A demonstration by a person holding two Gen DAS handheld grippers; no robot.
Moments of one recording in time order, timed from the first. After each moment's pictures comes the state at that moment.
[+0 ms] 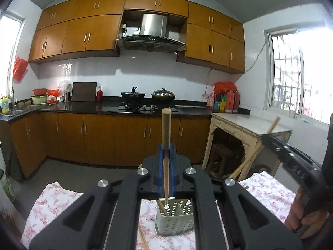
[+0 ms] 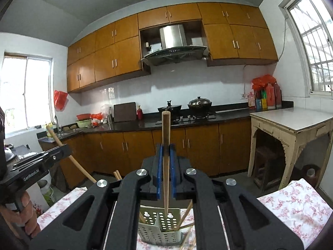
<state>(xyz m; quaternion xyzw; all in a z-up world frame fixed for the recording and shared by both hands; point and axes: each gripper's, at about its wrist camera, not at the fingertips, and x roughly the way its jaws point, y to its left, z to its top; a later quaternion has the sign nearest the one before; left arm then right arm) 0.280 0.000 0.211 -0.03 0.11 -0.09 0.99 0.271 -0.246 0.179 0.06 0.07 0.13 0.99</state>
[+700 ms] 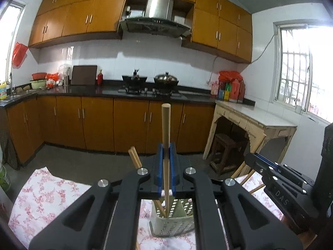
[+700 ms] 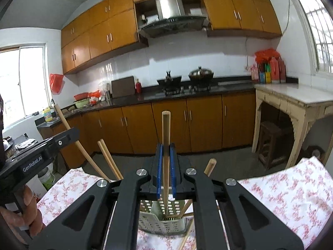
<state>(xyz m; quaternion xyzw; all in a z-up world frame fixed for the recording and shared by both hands) 0.344 -0.009 0.154 -0.05 0.17 -0.08 0.98 0.316 -0.235 0.125 0.08 0.17 0.13 0.97</state>
